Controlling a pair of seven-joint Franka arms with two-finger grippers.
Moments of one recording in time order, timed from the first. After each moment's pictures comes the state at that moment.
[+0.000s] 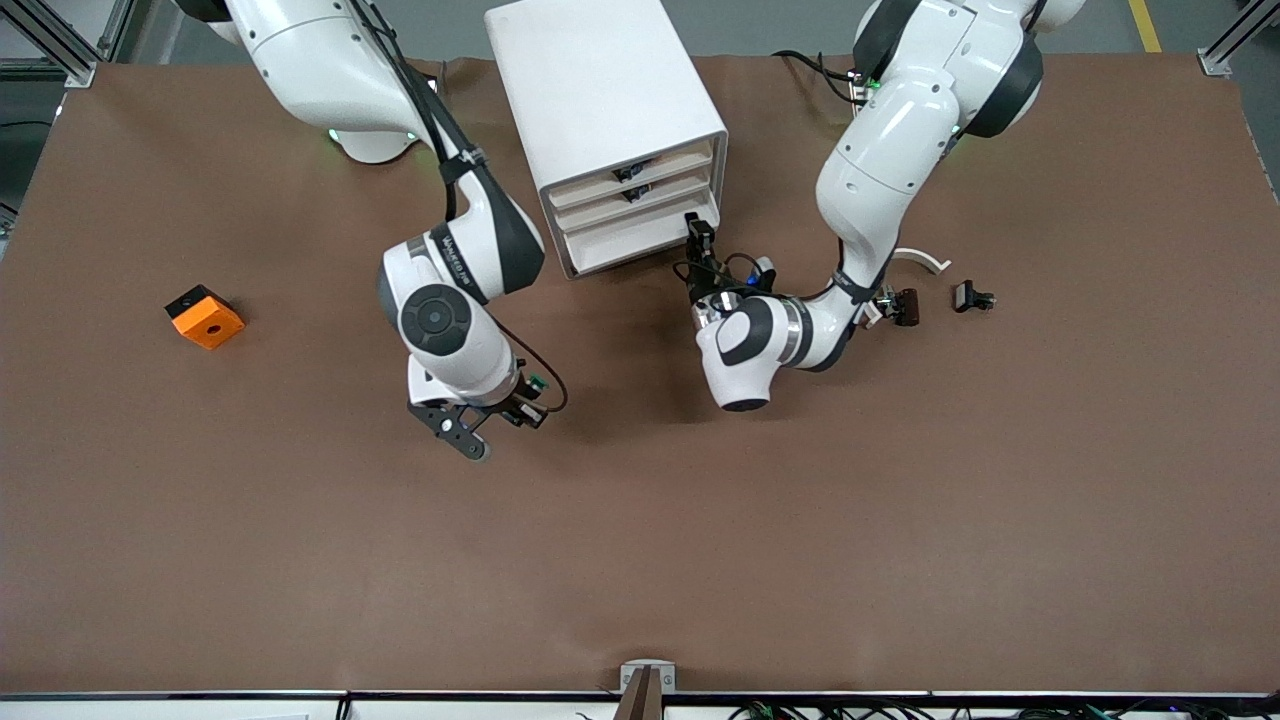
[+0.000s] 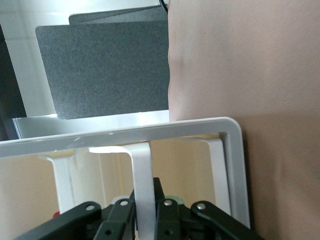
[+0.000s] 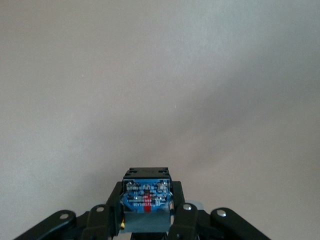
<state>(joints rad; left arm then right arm) -0.50 1.00 -0.12 -1.46 -0.79 1.27 -2.04 0.60 0.58 -0.10 -1.58 0.09 2.15 1.14</state>
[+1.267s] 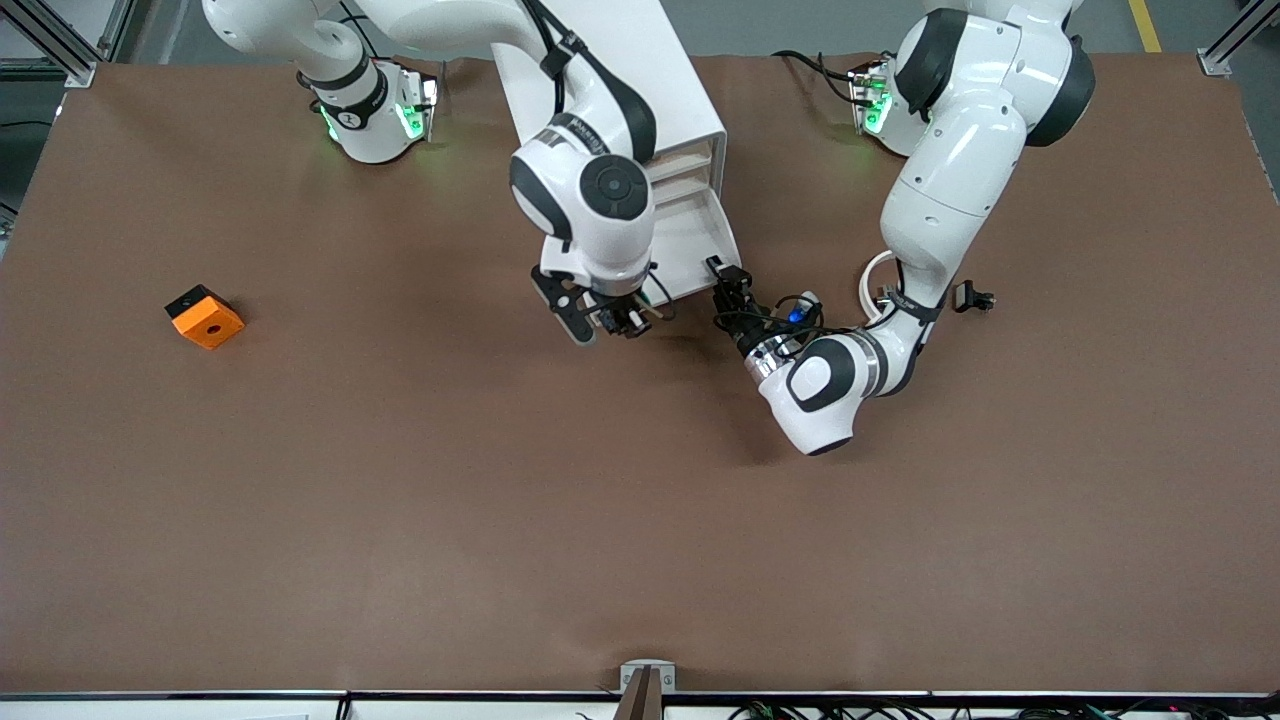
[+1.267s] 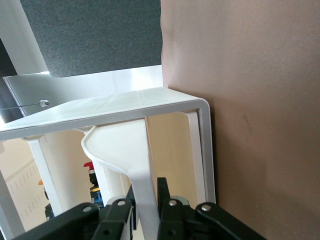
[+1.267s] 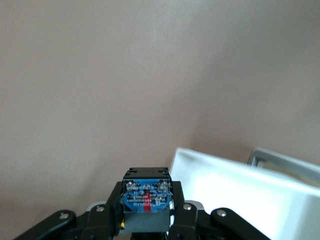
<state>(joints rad) -0.34 1.00 -0.12 -1.44 -0.85 1.30 -2.03 0.90 0.54 -0.10 -1.56 0.04 2.04 1.77</state>
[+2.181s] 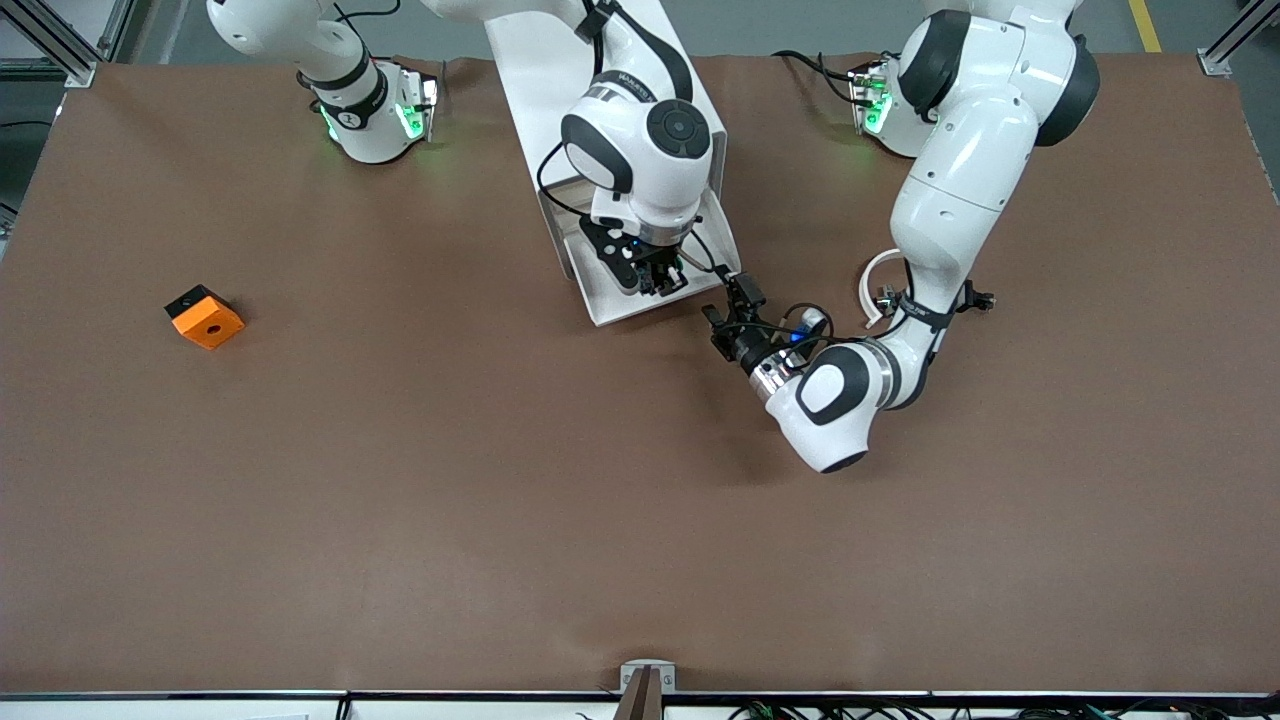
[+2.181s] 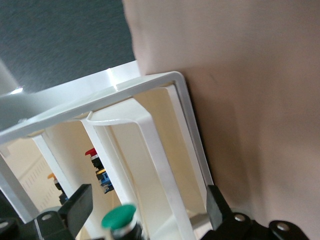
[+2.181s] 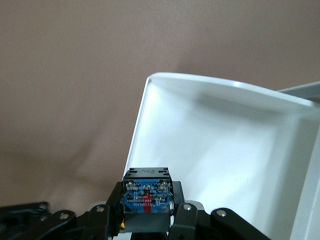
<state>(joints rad) -0.32 1.00 -0.11 -1.32 -0.84 1.32 -1.88 1.03 0.55 -0.10 -1.57 0.00 2.03 1.92</state>
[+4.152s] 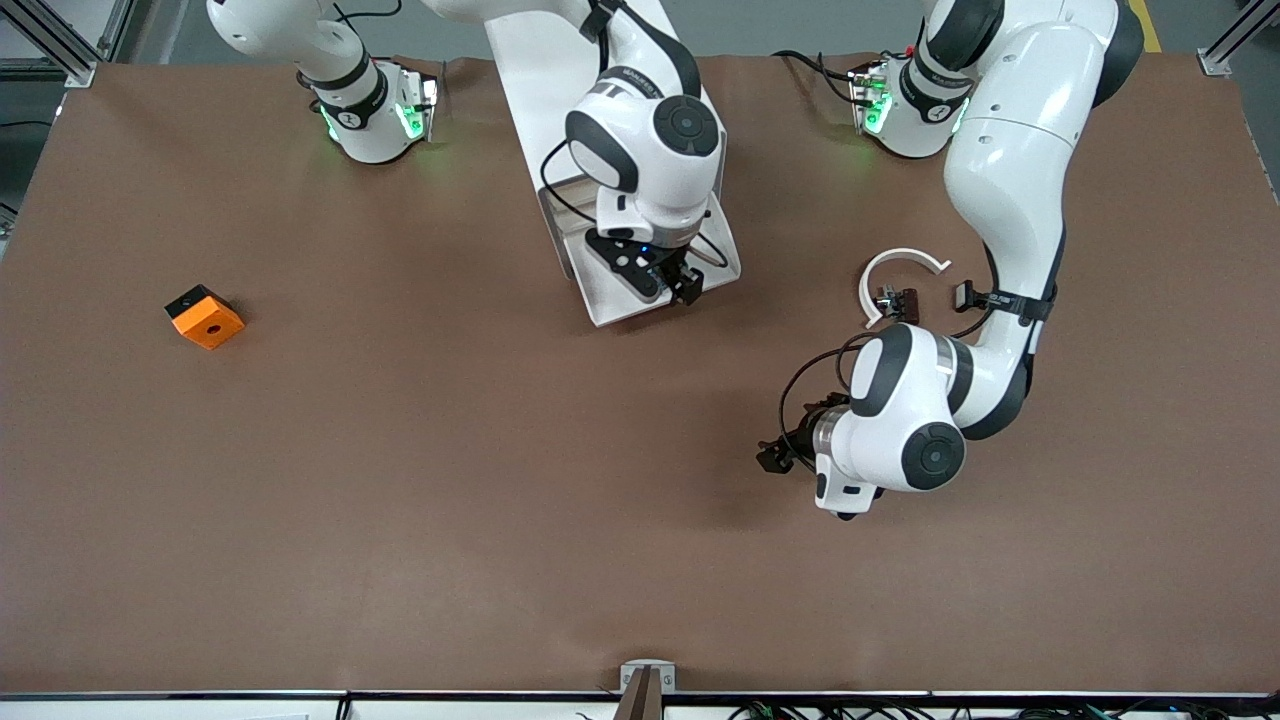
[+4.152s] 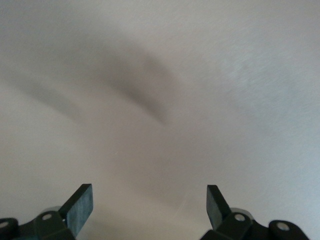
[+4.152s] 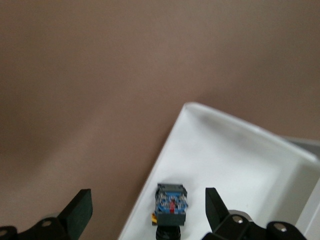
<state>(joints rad) -0.28 0.85 -0.13 -1.24 -0.22 1.91 -0.94 0.97 0.57 -0.11 -1.42 0.00 1.92 1.61</state>
